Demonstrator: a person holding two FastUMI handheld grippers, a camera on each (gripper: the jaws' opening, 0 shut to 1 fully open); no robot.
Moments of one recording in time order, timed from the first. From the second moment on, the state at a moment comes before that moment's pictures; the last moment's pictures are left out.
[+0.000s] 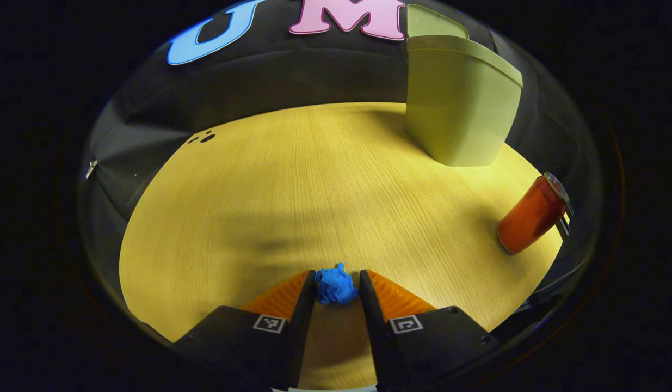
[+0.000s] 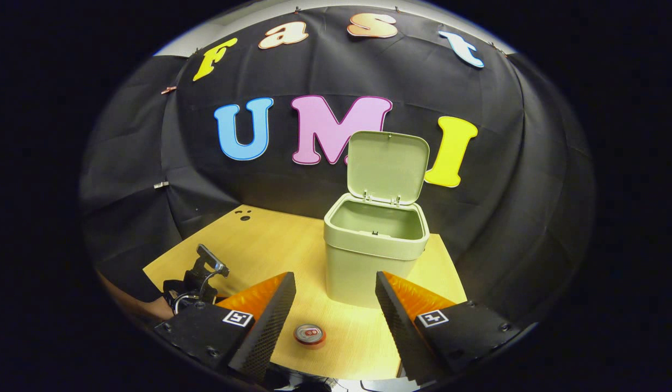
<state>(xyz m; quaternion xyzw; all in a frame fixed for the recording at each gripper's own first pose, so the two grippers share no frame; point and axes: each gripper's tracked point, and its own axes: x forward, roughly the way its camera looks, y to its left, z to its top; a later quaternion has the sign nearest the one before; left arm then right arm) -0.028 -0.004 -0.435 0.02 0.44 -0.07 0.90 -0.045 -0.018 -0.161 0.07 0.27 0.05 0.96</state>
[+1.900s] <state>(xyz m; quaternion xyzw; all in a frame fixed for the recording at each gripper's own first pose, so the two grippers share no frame) 0.181 -0.201 -0.087 -0.05 0.12 -0.29 0.95 -0.045 -0.043 -0.194 0.12 0.27 0.01 0.95</state>
